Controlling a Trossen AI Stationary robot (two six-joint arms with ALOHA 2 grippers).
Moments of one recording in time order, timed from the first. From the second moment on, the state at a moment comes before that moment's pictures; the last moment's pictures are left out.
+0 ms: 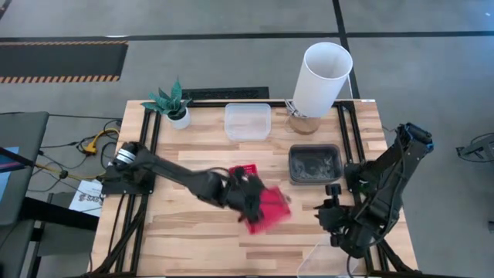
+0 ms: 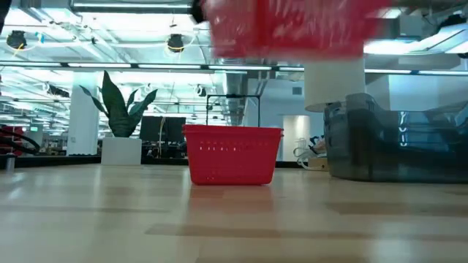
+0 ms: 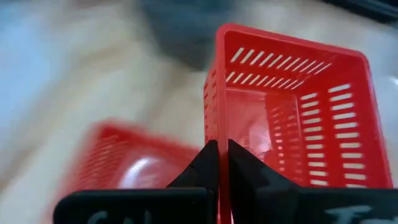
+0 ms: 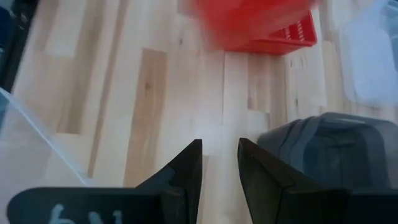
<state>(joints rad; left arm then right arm) -0.34 1.90 1.72 -0.80 -0.47 -0.69 0.94 1.43 1.25 -1.17 0.63 0.72</state>
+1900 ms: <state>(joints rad) -0.31 1.68 1.09 -0.55 -0.64 -1.79 0.94 1.35 1.14 -1.16 0.78 0.75</state>
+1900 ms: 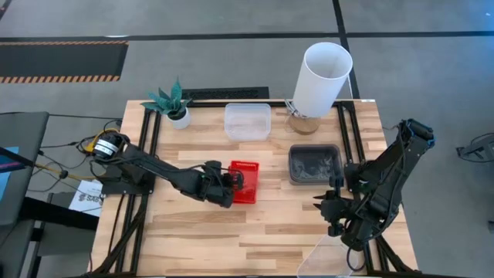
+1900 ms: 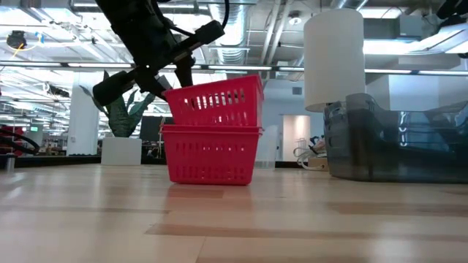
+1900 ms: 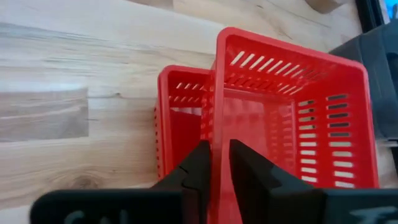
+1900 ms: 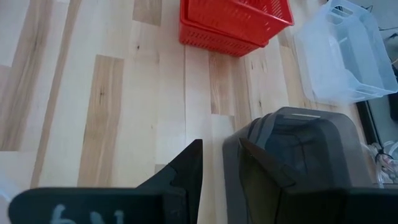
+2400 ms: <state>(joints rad) -0.31 1.68 1.09 -0.60 -0.61 -1.79 0.94 1.35 1.14 -1.17 0.78 0.75</state>
